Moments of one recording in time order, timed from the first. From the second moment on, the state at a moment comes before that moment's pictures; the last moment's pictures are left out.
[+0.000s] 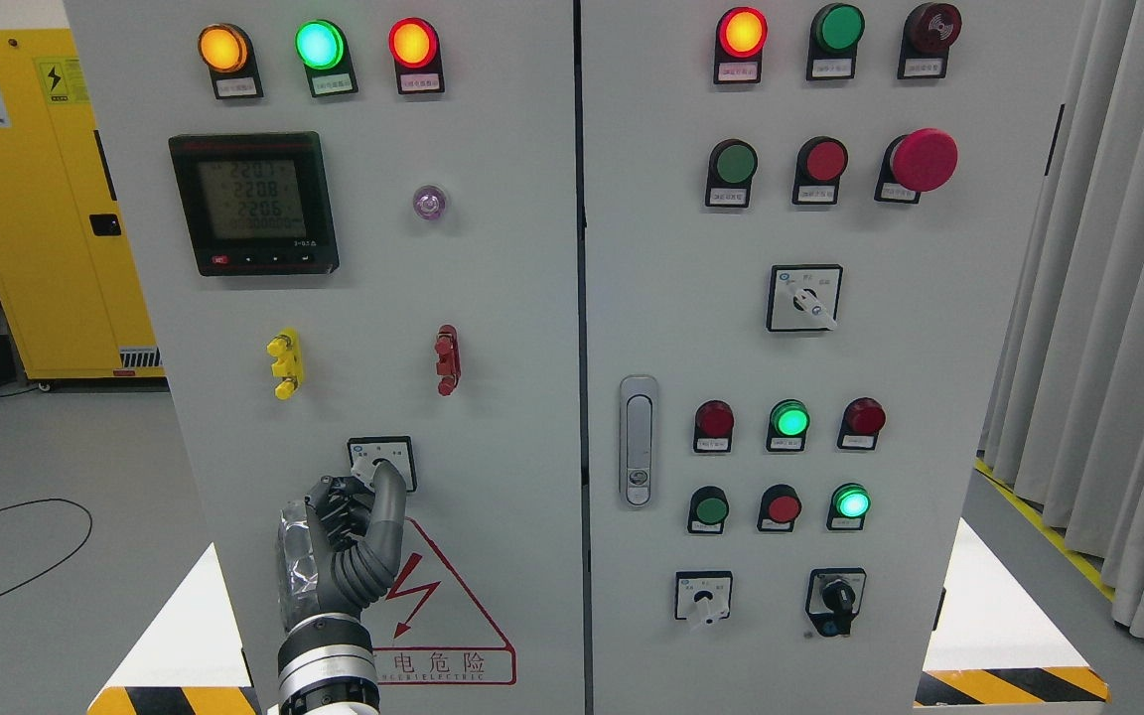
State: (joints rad) left arm -0.43 -0.15 -0.11 -1.88 -0.17 0.57 0.43; right arm 0.05 0.13 -0.10 -0.15 0.10 0.05 0.00
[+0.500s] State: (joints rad) left arm -0.43 -0.15 -0.11 -1.88 -0.17 0.56 0.44; right arm 0.05 0.13 -0.10 -0.15 0.10 0.05 0.00
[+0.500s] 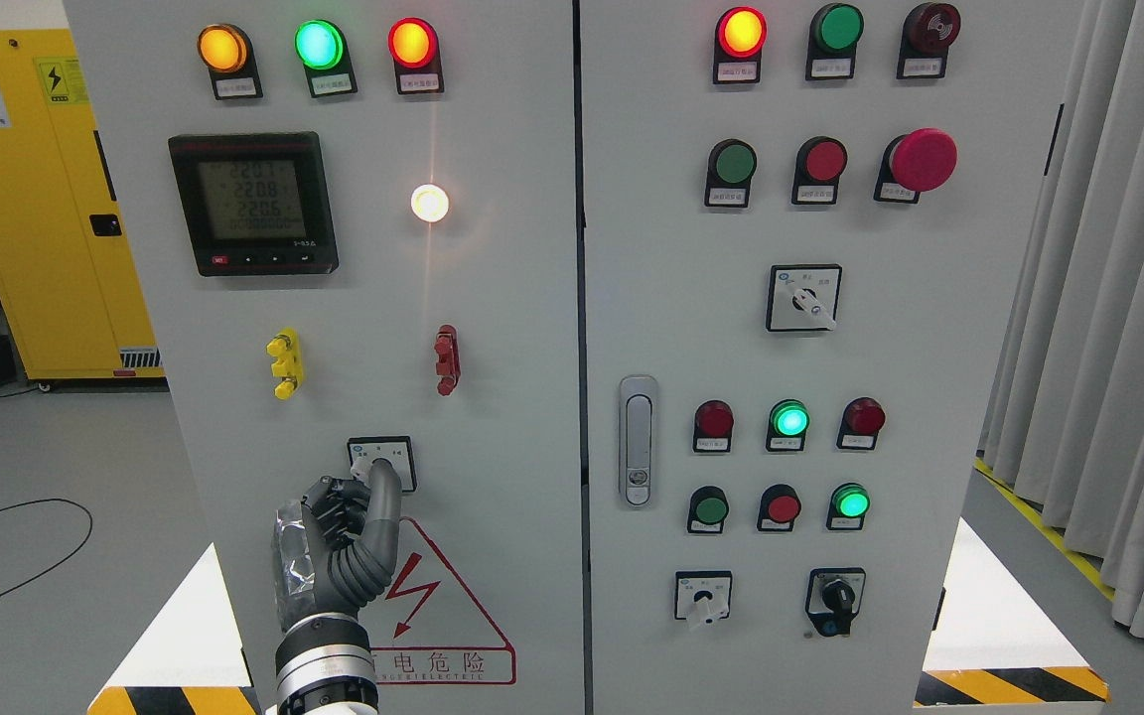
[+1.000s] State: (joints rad) left arm -0.43 -0.15 -0.11 -1.87 -0.17 0.56 0.44; right arm 0.05 0.13 -0.10 -0.15 0.10 0.05 0.00
